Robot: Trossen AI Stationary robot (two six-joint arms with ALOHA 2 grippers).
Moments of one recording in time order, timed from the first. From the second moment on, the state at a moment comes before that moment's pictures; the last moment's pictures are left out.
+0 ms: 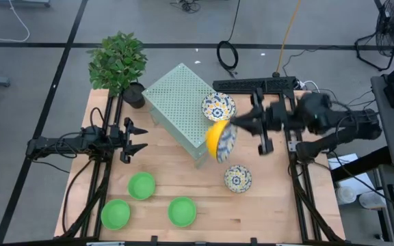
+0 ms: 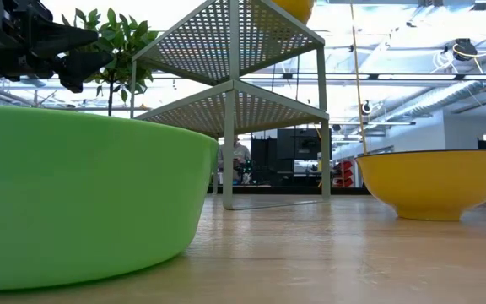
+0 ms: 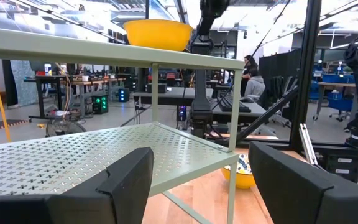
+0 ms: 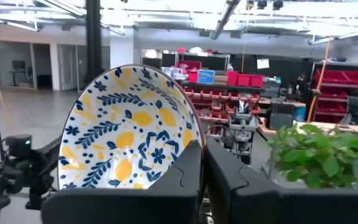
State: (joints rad) left arm 0.04 0.07 0.02 0.24 -0.01 -0.03; right arm 0.11 1.12 1.34 -0.03 0.01 -0.04
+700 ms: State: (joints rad) left arm 0.04 0.07 0.02 0.24 -0.01 -0.03; right arm -0.33 1.59 2.16 -0.49 -0.42 -0.04
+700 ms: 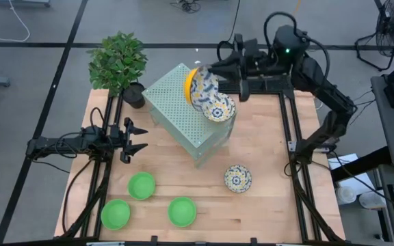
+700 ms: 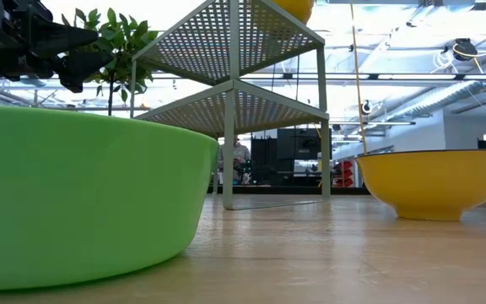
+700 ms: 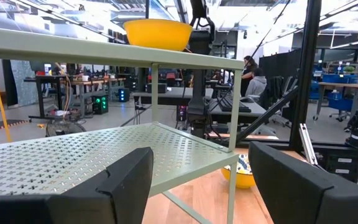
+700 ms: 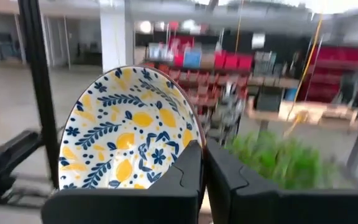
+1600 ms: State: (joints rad) left arm 0.04 0.07 0.02 0.24 -0.01 -0.03; right arm -0.42 1.57 2.21 -0.68 -0.33 0.06
